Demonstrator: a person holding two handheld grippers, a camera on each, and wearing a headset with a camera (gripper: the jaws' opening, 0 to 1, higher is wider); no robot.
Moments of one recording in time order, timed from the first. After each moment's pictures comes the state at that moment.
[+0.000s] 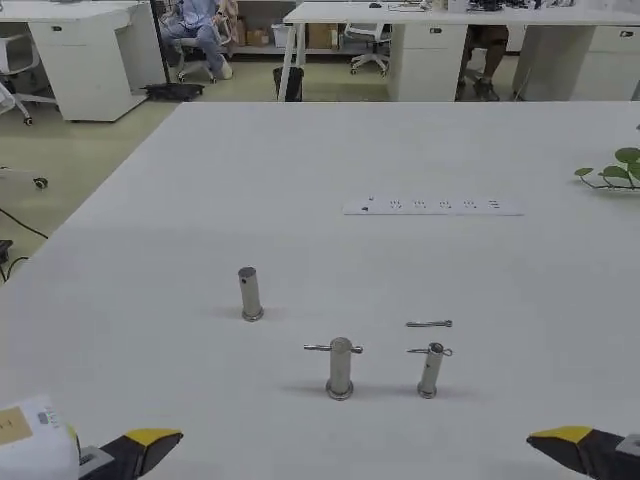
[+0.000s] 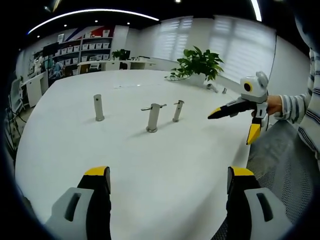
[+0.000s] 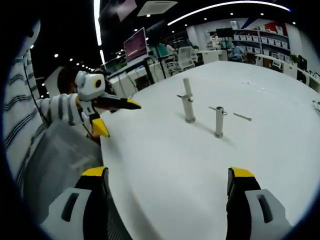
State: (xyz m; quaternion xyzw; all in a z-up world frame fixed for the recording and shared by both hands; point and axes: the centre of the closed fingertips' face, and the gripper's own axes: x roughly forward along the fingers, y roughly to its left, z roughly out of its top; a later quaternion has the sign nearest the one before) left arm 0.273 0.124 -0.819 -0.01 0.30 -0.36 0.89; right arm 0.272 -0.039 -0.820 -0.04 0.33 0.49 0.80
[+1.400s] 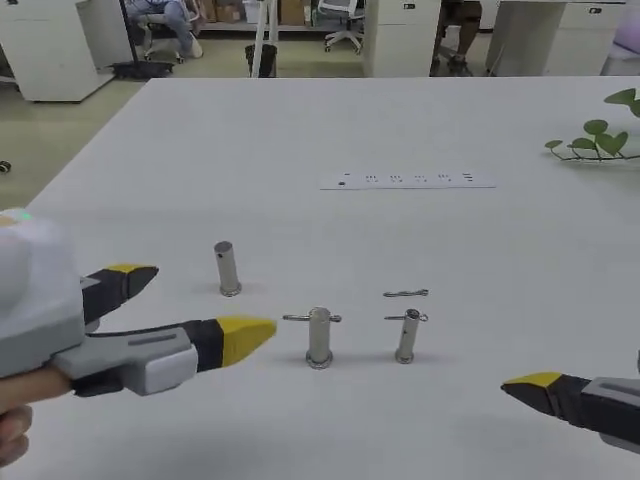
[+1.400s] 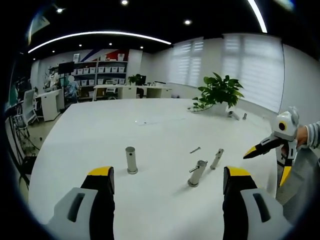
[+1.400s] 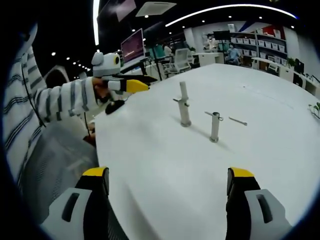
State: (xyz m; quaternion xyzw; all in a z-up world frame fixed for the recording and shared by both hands) left arm 0.391 0.146 -0.763 -0.02 0.19 -0.29 0.94; right arm 0.278 -0.040 -0.815 -0.05 0.33 0.47 0.82
